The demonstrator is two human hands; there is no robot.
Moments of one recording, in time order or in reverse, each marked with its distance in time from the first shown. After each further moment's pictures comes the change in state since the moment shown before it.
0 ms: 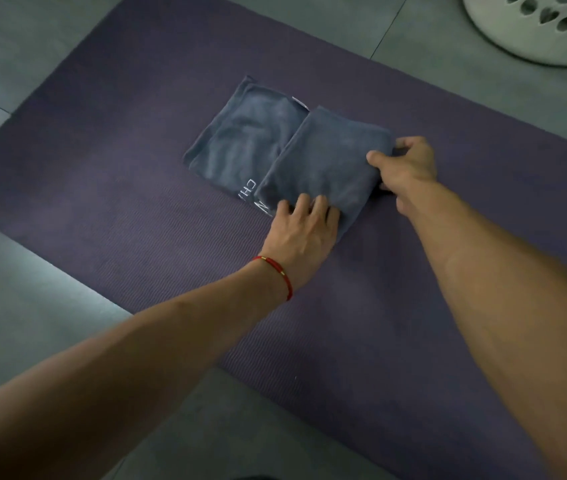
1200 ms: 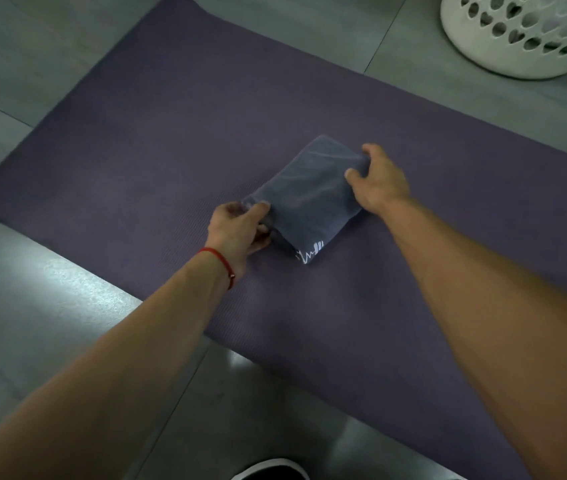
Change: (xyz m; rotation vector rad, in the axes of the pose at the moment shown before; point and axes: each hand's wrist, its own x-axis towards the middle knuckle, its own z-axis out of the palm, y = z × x) left_hand -0.045 -0.073 -0.042 -1.663 -0.069 -1.343; right_hand -0.058 -0.009 0.010 -0.530 -0.180 -0.273
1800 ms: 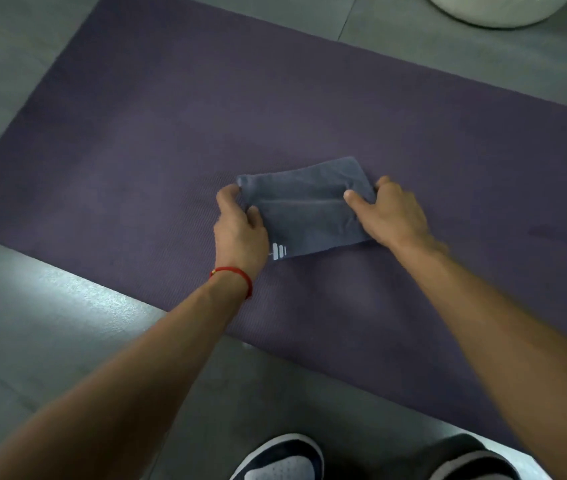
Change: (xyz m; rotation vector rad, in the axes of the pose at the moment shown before) left_hand -0.031 -0.027 0.012 0.580 0.093 0.466; right_hand -0.076 0.051 0.003 -0.177 0.054 0.169
